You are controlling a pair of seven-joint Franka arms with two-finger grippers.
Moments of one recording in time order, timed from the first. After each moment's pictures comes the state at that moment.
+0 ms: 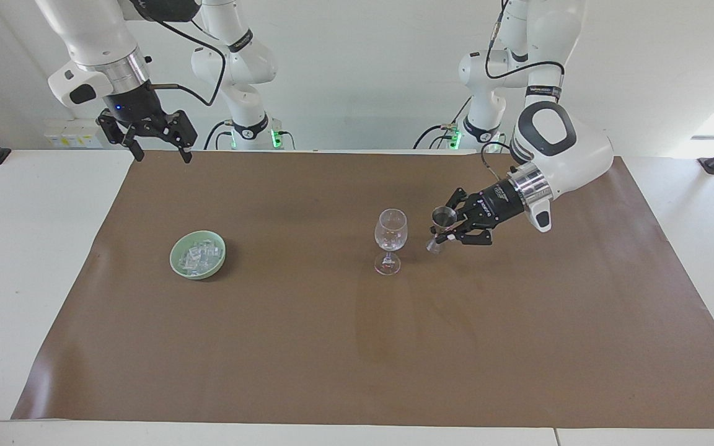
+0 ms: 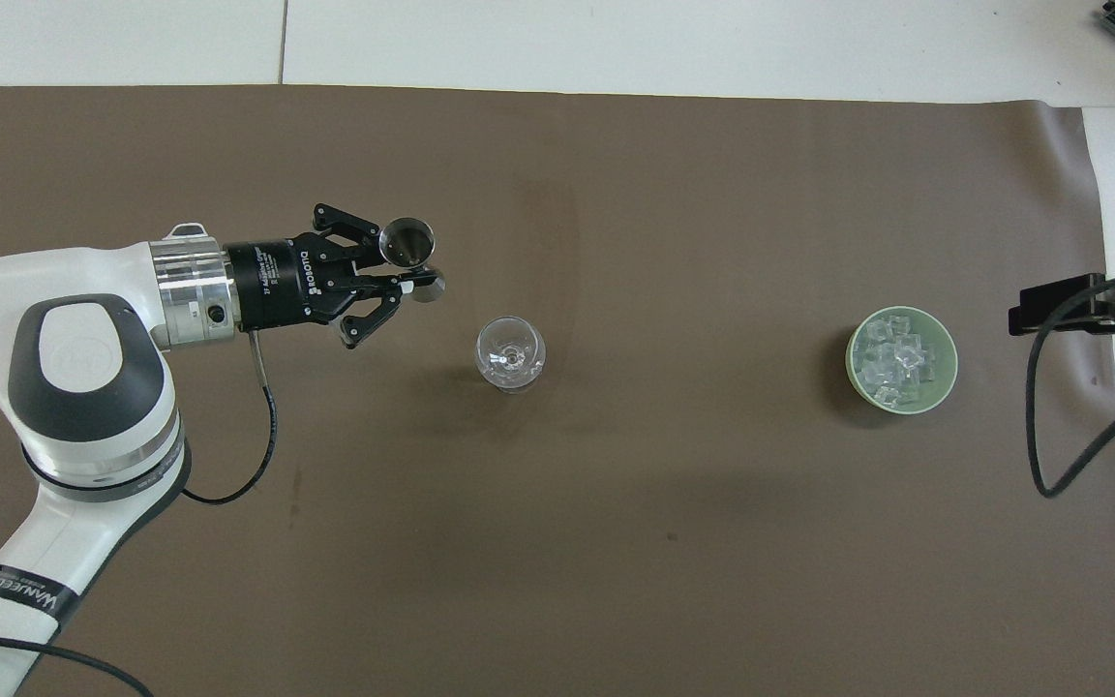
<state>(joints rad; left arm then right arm) -0.07 0.09 -0.20 -2.01 -1.33 2.22 -1.26 -0.02 -0.06 0.00 -1.59 0.02 1.57 0.06</state>
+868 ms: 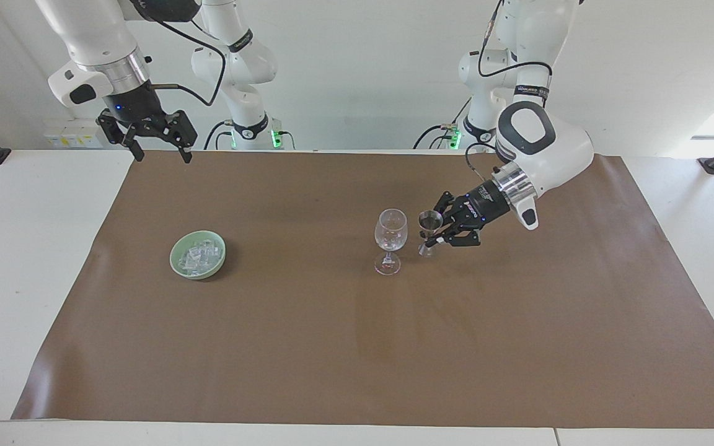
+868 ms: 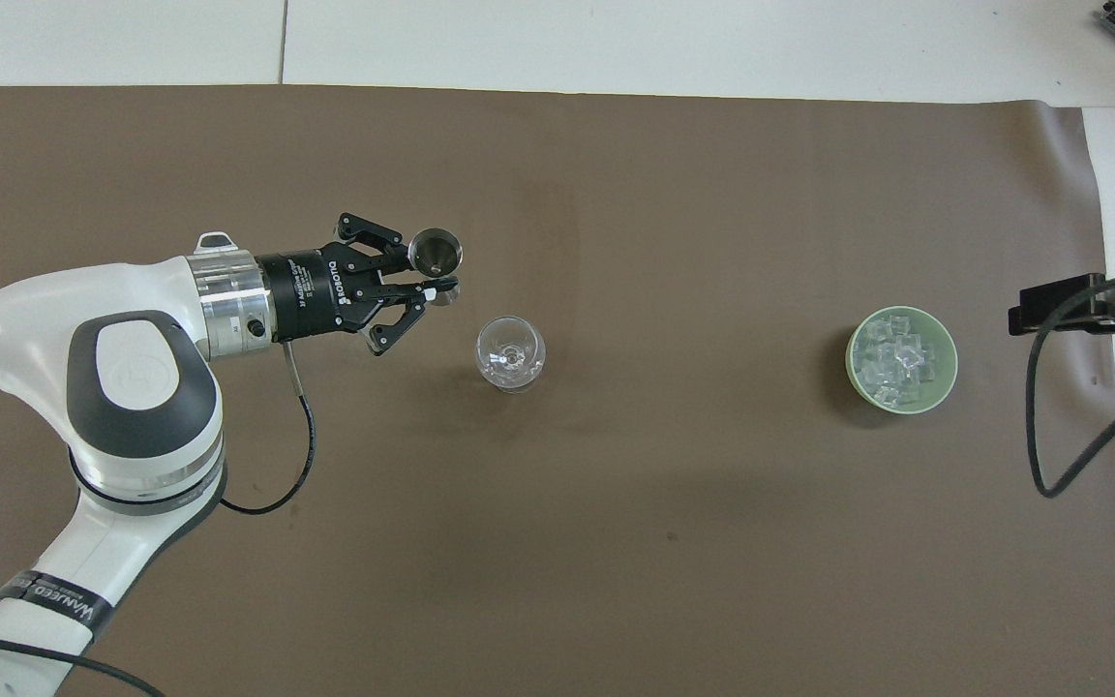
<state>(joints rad) -0.13 0.09 -0.20 -2.04 -1.33 2.33 -1.22 -0.02 -0.06 0.00 -1.59 0.02 1.57 0.06</state>
